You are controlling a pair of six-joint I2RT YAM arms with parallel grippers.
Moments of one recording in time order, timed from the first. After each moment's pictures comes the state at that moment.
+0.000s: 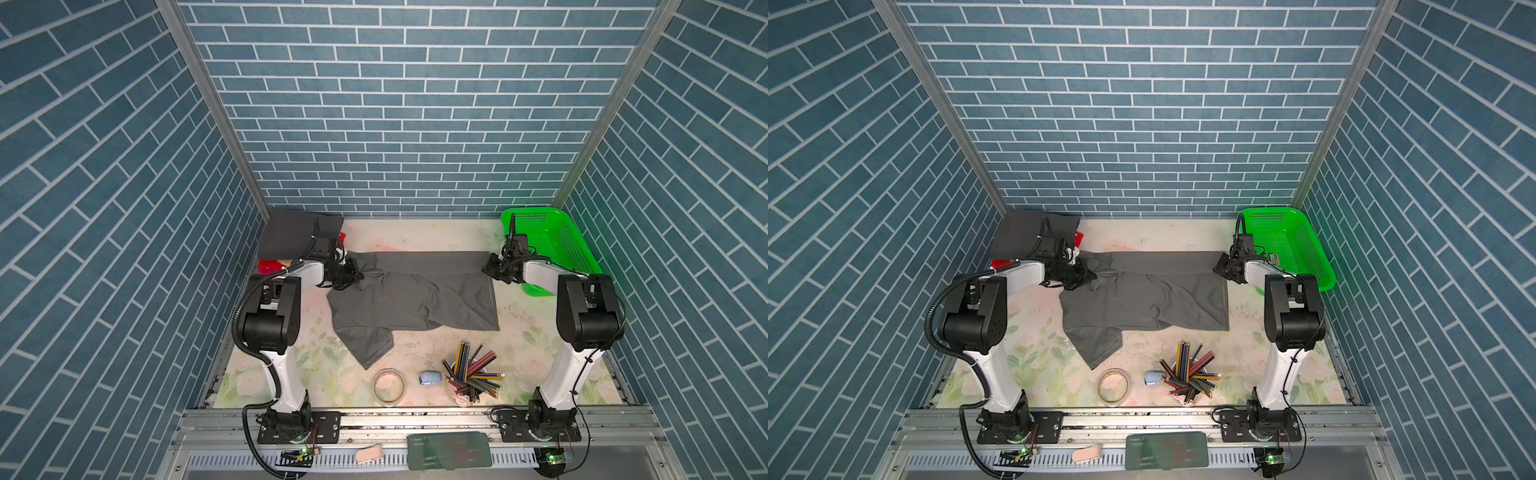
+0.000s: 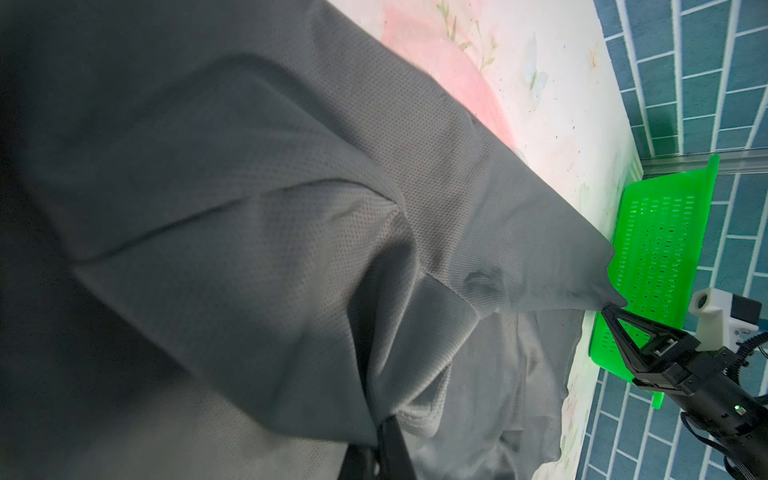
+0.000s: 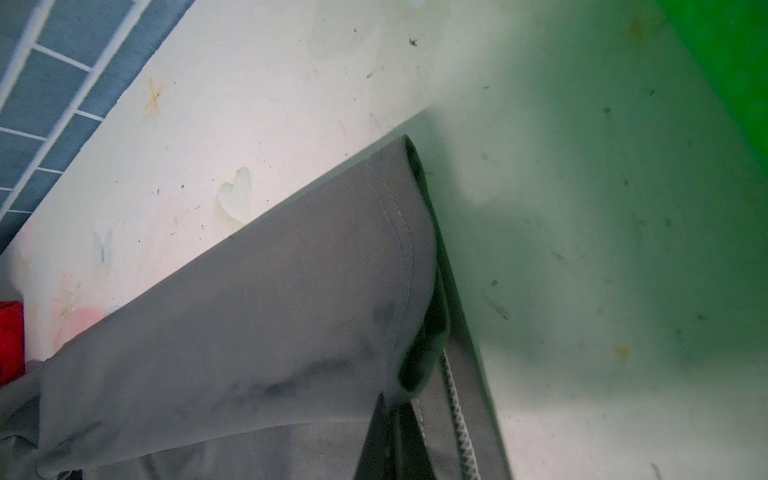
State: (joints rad) left arm -0.10 1.91 1.18 -0.29 0.54 -0.59; right arm 0.11 1.91 1.18 -0.19 -0.21 0.53
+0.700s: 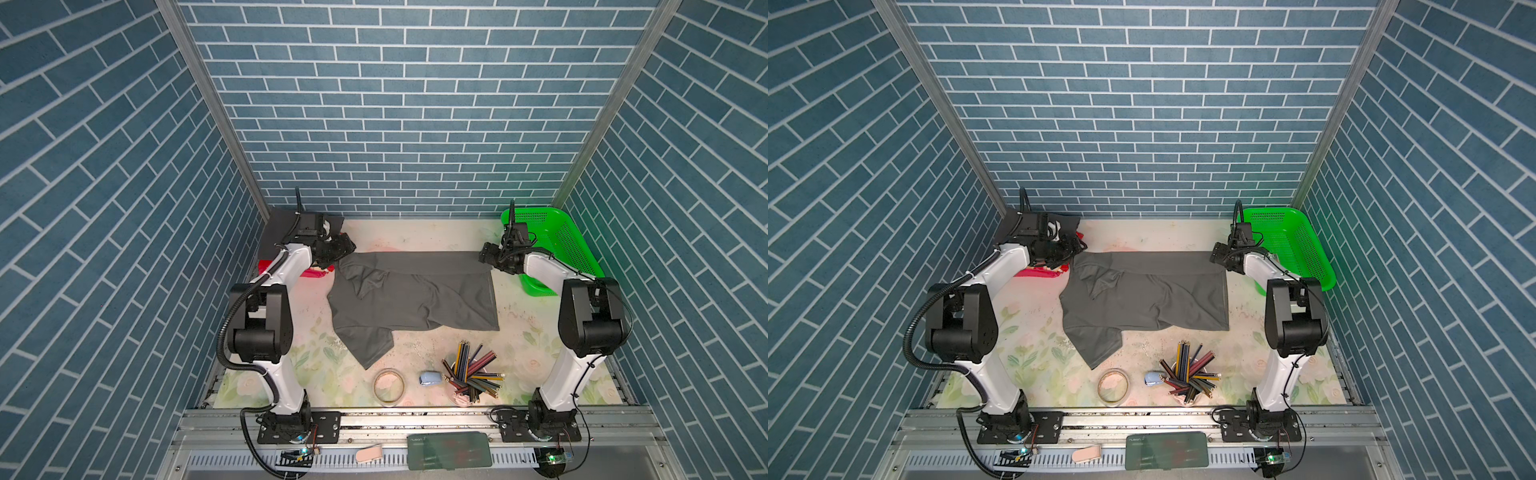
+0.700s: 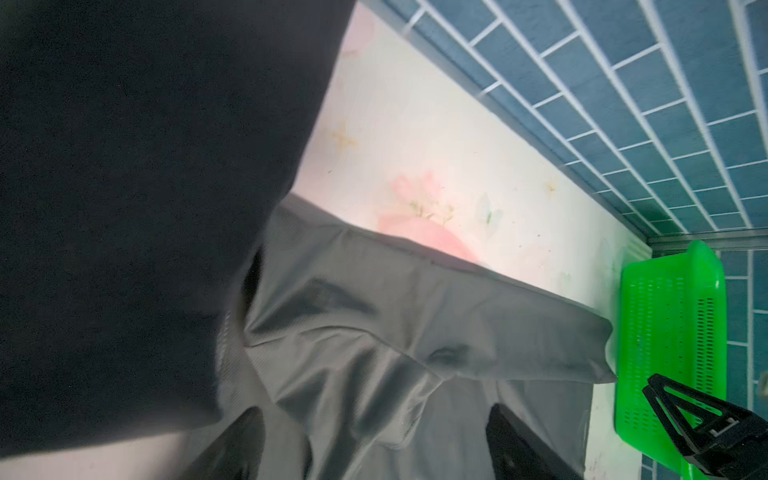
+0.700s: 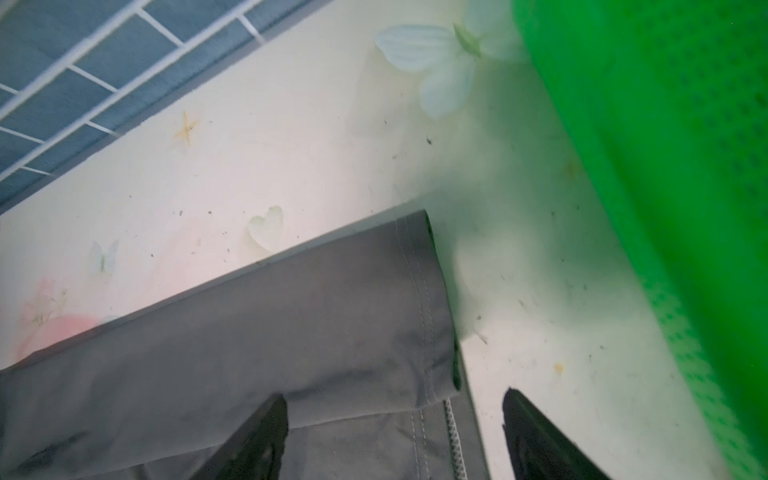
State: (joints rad) left arm -0.07 1.84 1.44 -0.47 0.35 -0.54; right arm 0.14 1.86 1.30 -0.31 -0.07 0.42
